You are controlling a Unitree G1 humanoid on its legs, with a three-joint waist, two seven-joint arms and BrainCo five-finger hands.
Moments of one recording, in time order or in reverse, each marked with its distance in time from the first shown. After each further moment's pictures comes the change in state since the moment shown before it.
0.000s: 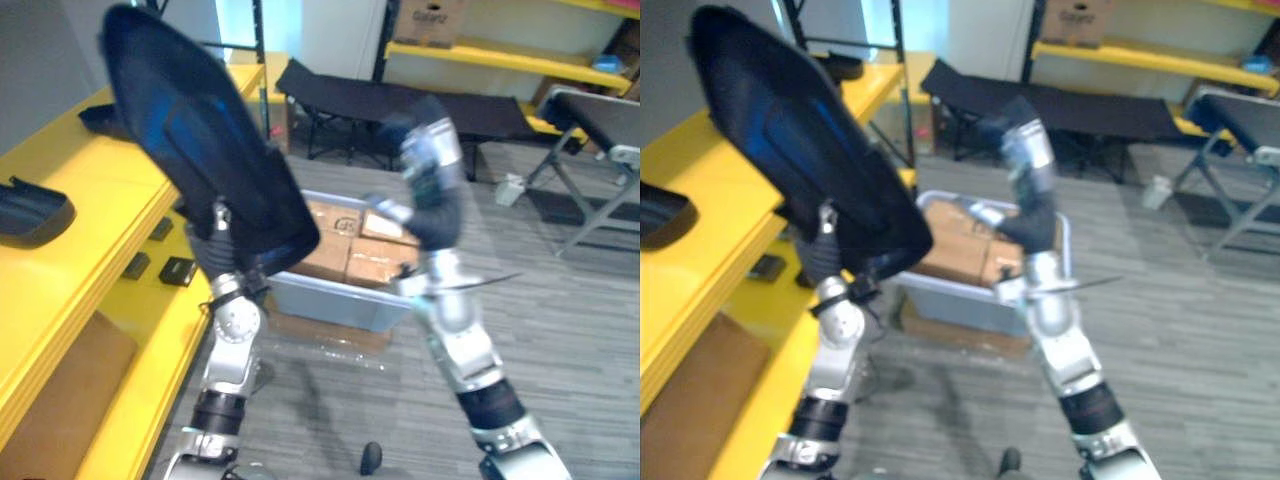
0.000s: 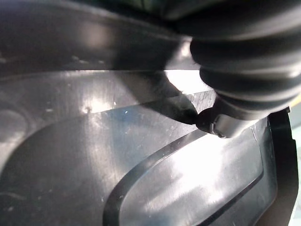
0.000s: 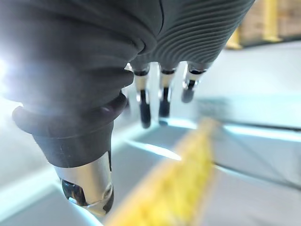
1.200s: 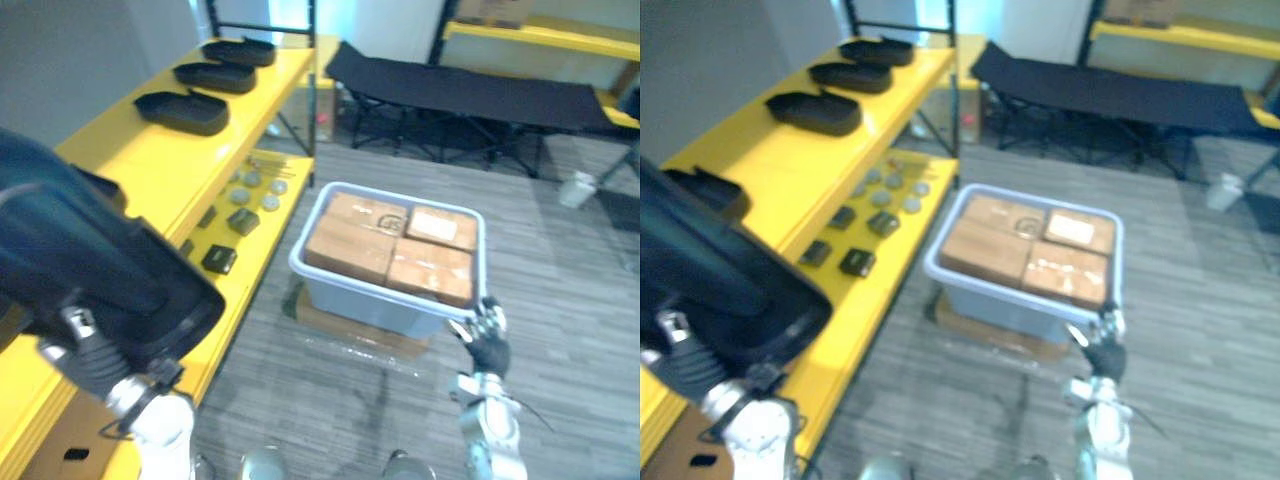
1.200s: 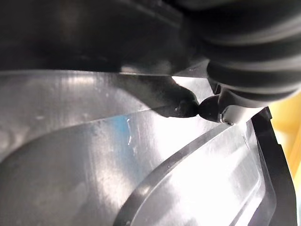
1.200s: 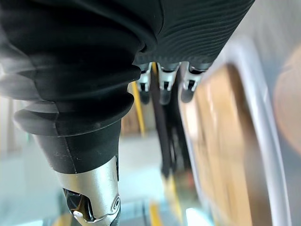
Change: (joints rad) left arm 0.569 -0.075 0.312 -0.479 0.042 -0.055 0.077; right arm 0.430 0.210 -0.063 0.451 0.094 0.075 0.082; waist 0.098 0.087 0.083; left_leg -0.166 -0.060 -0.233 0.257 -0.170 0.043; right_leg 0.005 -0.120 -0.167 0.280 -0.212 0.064
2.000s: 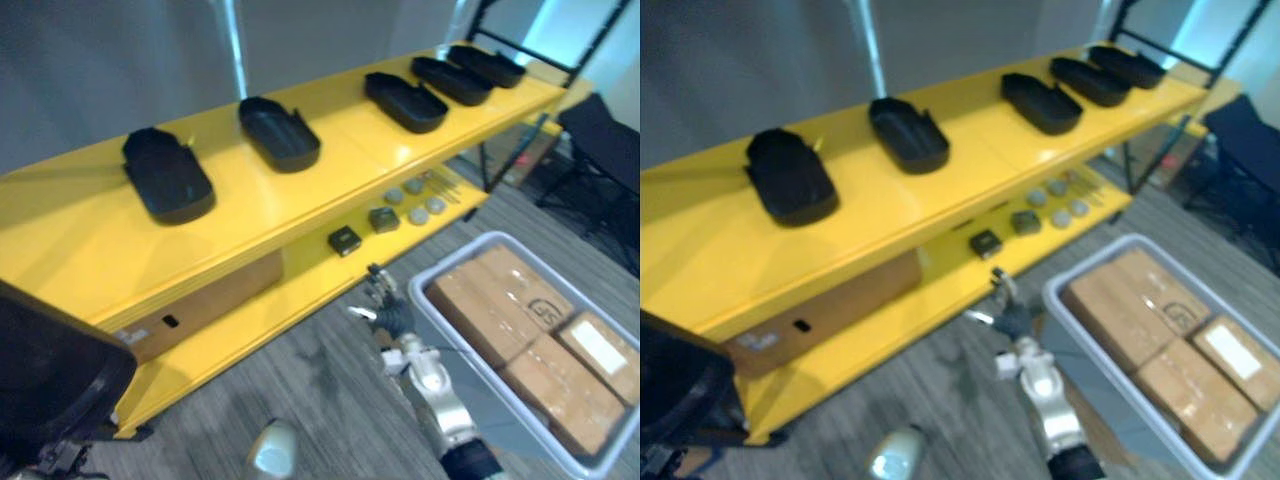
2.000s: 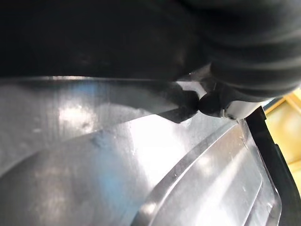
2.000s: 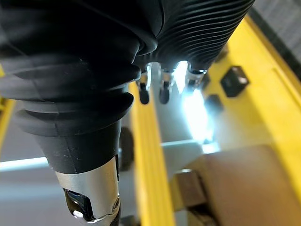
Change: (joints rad) left arm 0.136 -0.098 0.275 -0.073 -0.209 -0.076 -0.279; right arm -0.141 -0.019 0.193 0.080 -0.106 0.096 0.043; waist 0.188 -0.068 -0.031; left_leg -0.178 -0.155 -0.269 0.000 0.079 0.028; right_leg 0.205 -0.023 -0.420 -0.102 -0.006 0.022
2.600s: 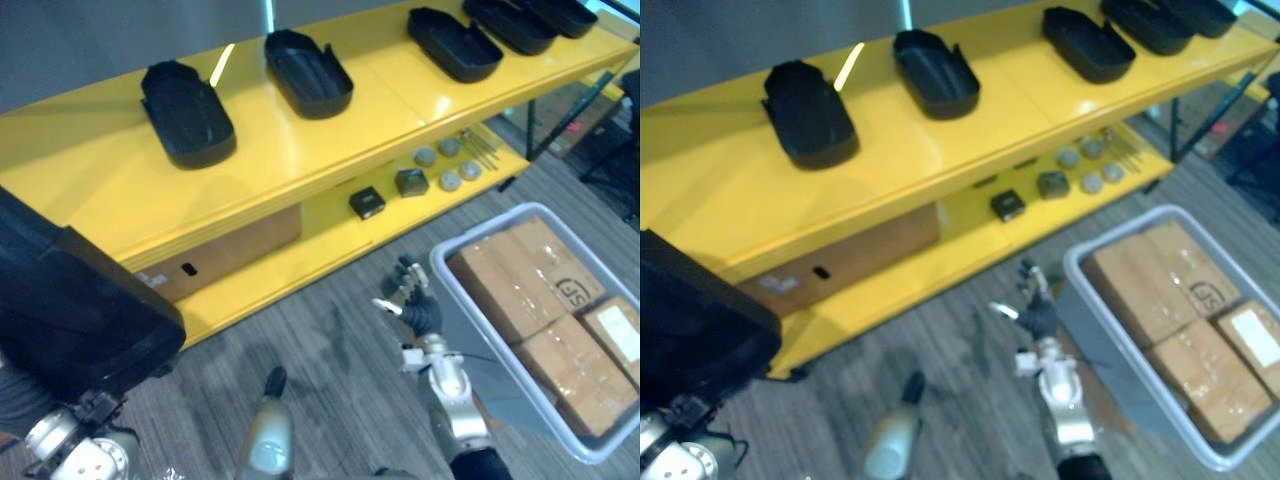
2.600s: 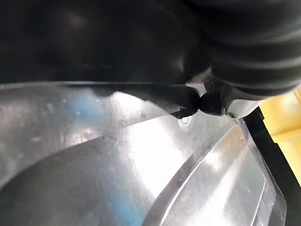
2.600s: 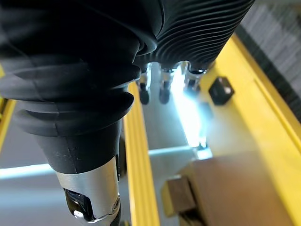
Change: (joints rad) left arm -0.087 0.078 -0.171 -0.012 0.006 0.004 -0.032; right arm 0.017 -0.005 -0.077 -0.081 -0.016 -0.118 0.028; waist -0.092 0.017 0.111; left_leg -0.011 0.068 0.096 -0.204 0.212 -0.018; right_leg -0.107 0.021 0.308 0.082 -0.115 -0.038
